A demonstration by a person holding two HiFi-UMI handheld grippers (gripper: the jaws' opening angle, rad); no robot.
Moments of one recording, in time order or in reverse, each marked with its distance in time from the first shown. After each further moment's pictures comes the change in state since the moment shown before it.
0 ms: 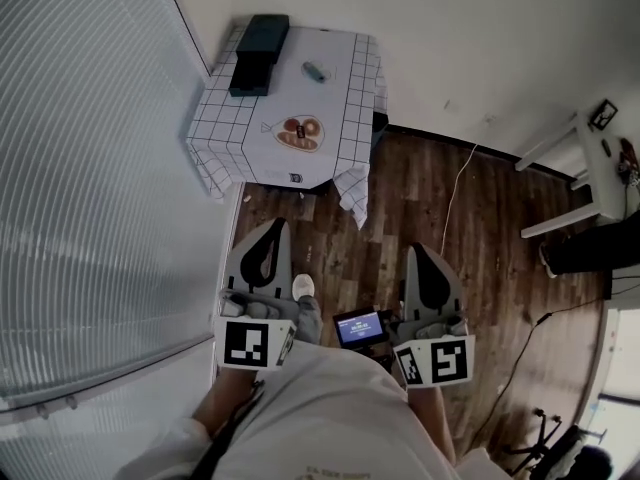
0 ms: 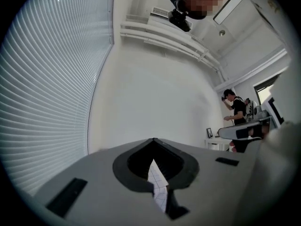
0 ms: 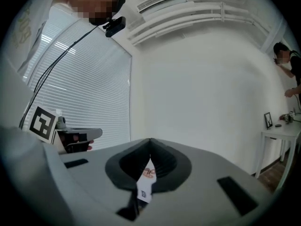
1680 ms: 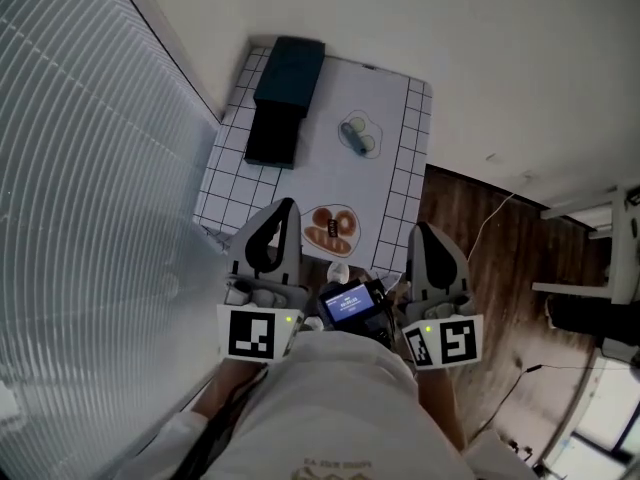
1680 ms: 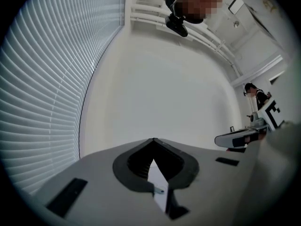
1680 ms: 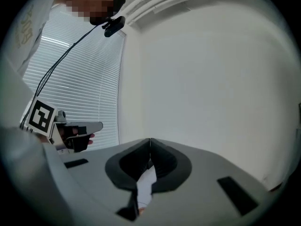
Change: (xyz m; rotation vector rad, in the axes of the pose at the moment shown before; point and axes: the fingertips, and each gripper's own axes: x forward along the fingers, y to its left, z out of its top) left arm 0.299 0.210 -0.015 -0.011 -0.007 0.075; right arm 0.386 -0.048 -0.018 0.005 0.058 0.120
